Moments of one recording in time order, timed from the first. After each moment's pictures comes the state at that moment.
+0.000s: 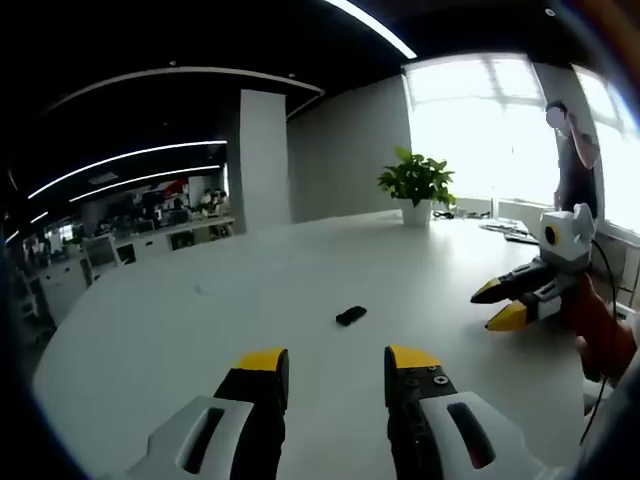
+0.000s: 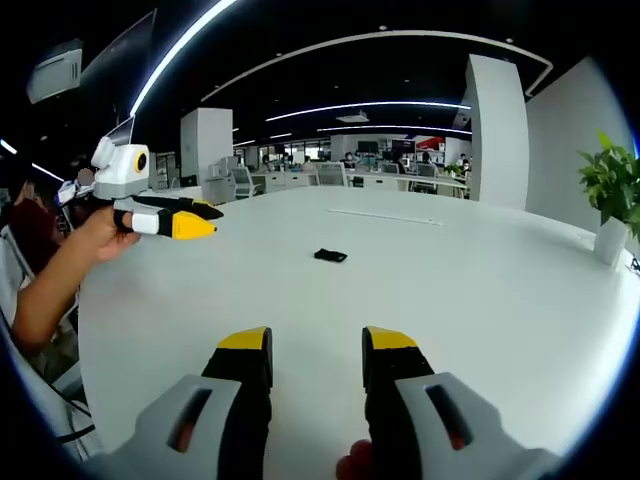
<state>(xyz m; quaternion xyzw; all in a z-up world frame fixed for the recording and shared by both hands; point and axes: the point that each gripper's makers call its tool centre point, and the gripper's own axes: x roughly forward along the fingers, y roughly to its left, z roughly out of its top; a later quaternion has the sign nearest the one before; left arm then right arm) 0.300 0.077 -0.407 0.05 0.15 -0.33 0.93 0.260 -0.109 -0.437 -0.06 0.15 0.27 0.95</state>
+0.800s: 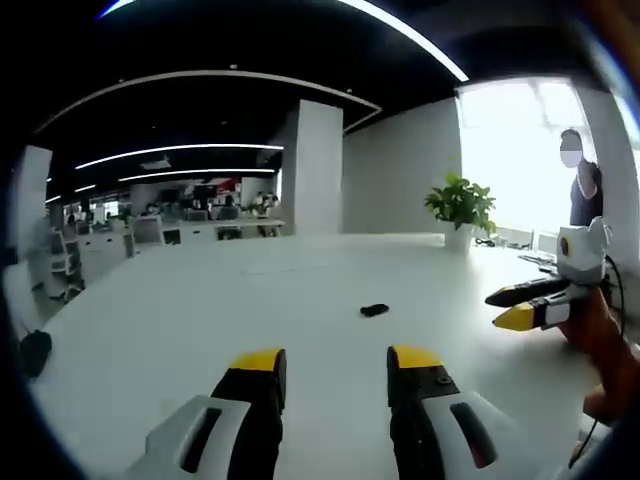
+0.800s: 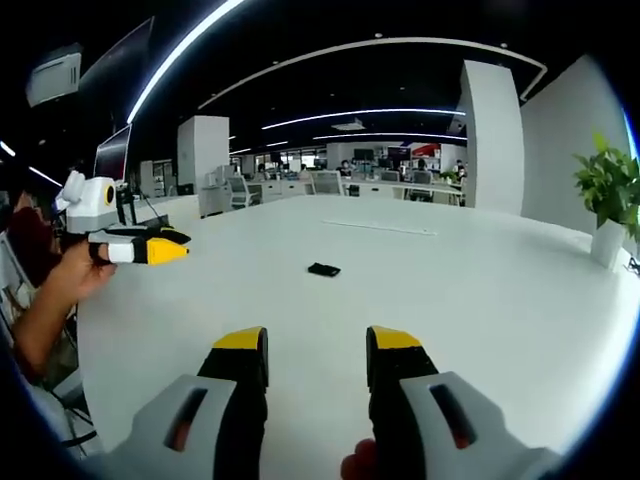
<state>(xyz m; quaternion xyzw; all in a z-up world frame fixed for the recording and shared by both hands) 0.279 0.105 -0.412 -0.02 0.13 -0.23 0.96 0.264 -0.112 -0.423 -0.05 0.14 0.27 0.95</state>
